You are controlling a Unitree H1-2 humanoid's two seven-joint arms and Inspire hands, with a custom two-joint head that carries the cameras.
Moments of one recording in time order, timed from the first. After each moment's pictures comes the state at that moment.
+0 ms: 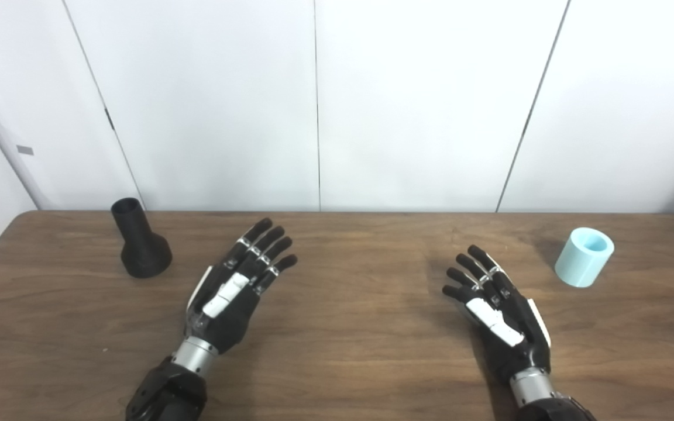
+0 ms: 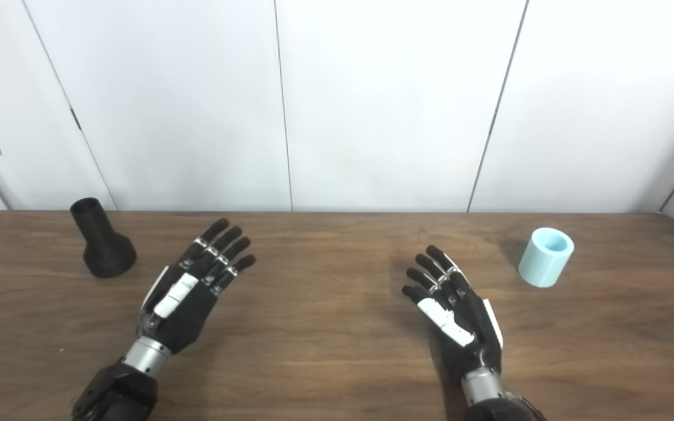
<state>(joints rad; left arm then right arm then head) -0.29 0.05 0.22 0.27 -0.63 0.09 -0.52 -0.12 0.02 -0.15 0.03 0.38 0.07 0.10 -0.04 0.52</state>
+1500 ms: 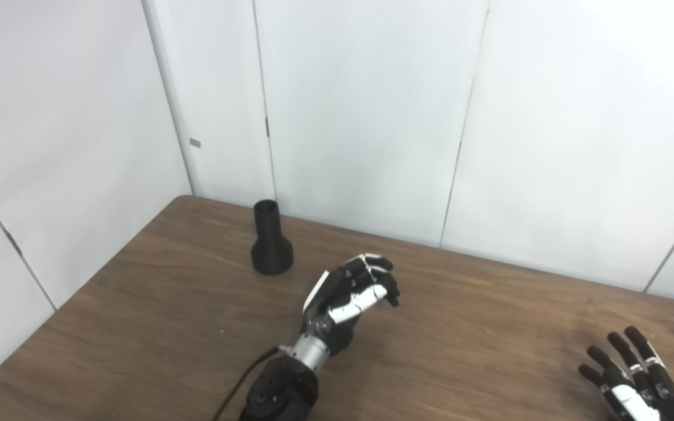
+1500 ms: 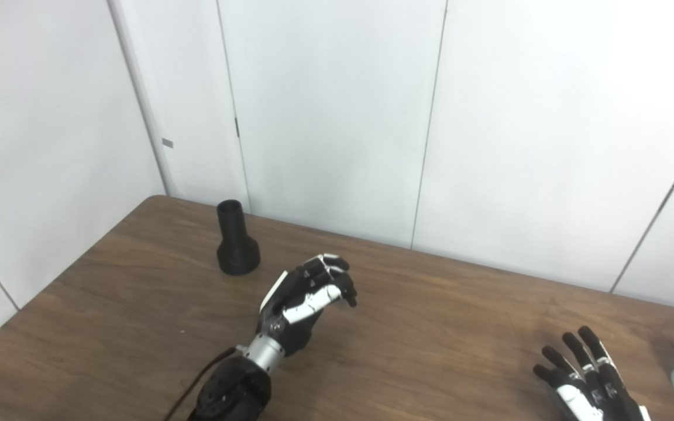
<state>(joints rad) -0.27 0.04 0.14 0.20 -0.18 -0.16 -0.24 -0.12 -0.05 -0.17 -0.02 0.45 0.19 0.14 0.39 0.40</state>
